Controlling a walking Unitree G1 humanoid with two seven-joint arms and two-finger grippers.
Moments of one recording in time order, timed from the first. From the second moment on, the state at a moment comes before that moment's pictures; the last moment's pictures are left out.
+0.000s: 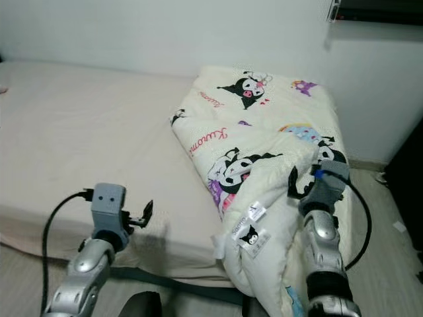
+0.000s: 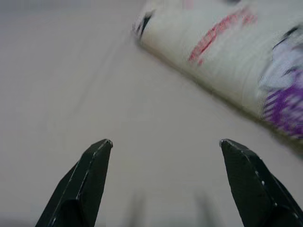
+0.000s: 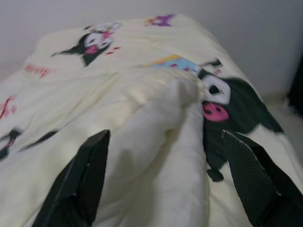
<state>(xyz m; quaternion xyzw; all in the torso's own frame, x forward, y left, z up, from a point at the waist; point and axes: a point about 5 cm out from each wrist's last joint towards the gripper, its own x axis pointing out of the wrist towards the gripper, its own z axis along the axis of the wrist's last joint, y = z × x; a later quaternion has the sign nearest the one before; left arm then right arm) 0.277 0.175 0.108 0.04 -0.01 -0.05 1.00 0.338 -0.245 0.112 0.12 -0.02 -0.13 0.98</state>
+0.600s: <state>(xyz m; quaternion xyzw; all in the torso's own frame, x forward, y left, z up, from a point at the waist) 0.265 0.185 0.144 0.09 -0.07 -0.15 0.98 0.348 -0.235 0.077 0.27 0.09 -0.13 0.95</state>
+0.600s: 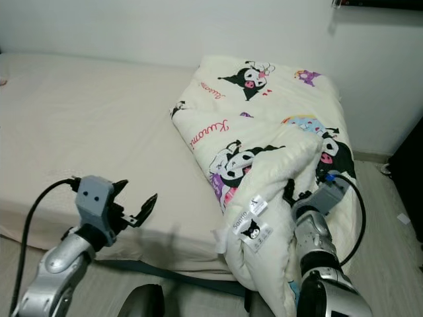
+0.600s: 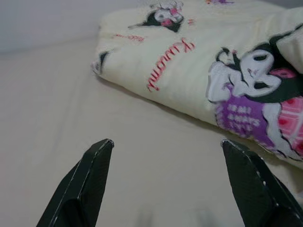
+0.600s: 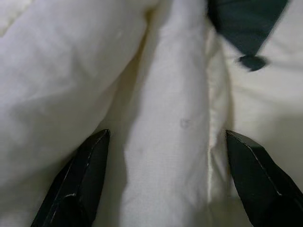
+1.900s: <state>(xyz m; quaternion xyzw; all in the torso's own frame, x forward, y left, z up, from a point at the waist) 0.268 0.222 0.178 0.05 -0.13 -0.03 0.99 0.369 -0.172 0.114 0.09 0.00 0.12 0.99</state>
